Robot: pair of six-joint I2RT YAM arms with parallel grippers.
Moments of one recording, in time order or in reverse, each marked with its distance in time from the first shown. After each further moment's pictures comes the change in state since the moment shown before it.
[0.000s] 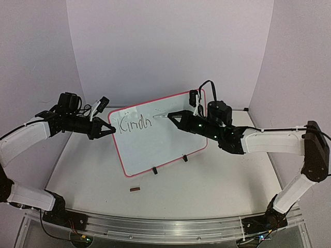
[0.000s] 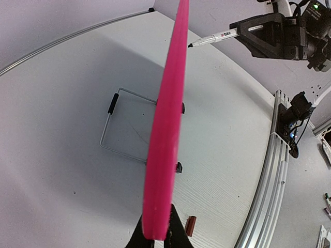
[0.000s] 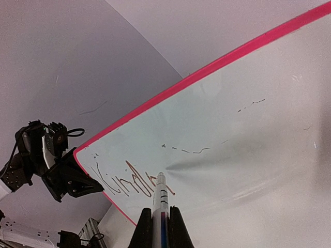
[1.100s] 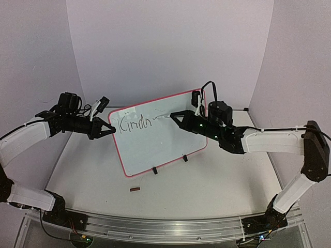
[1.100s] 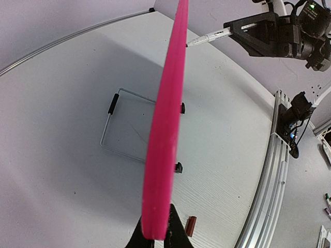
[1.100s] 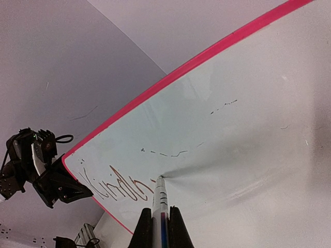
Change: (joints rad) left arm -0.001 0.000 0.000 0.000 -0.002 -0.001; right arm -0.023 0.004 -0.009 -0.004 0.029 0.015
